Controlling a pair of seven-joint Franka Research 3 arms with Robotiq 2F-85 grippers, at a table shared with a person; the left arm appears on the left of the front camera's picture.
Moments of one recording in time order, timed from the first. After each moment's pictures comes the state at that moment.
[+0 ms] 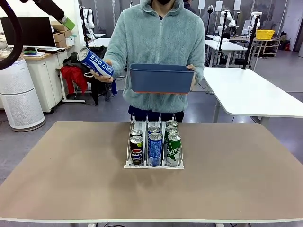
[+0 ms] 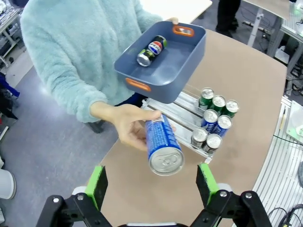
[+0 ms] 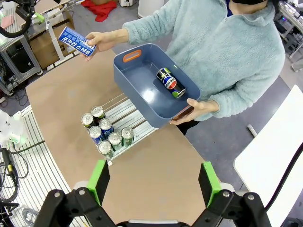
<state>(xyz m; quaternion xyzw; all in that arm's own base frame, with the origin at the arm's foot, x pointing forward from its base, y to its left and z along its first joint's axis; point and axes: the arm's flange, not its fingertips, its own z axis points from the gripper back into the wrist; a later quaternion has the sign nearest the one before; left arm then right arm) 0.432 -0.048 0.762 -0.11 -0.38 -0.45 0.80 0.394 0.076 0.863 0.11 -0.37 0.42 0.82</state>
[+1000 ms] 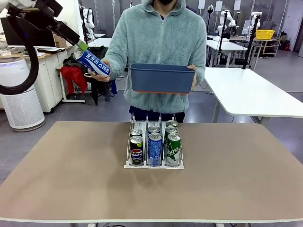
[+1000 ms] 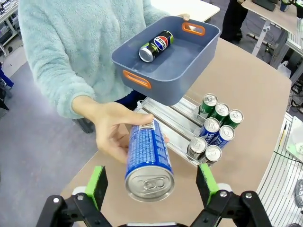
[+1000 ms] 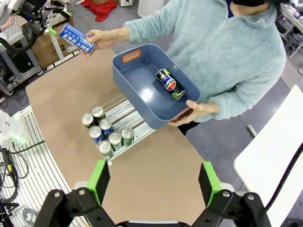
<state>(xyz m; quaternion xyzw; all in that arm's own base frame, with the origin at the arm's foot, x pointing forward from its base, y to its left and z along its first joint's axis) 0.448 -0.066 0.694 -0.14 -0.38 -0.41 0.82 0.394 0.075 0.863 0.11 -0.37 0.42 0.82</state>
